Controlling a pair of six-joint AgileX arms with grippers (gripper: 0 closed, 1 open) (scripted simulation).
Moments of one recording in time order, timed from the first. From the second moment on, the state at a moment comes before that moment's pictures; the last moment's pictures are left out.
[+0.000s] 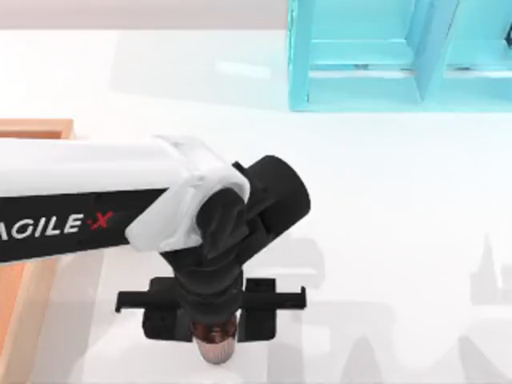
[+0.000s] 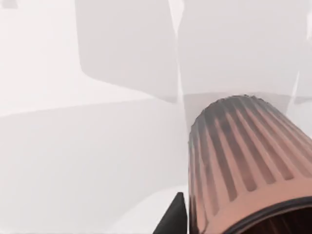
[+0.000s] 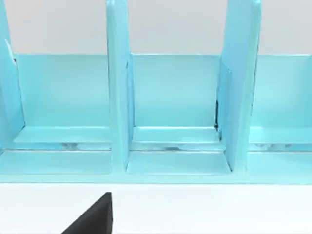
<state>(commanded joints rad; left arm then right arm) -0.86 1.76 1.09 -0.91 -0.01 -0.83 0.00 0.00 0.00 0.00 0.00 0.00</state>
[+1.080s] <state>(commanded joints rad) -0.86 1.76 1.09 -0.91 -0.01 -0.83 0.00 0.00 0.00 0.00 0.00 0.00</state>
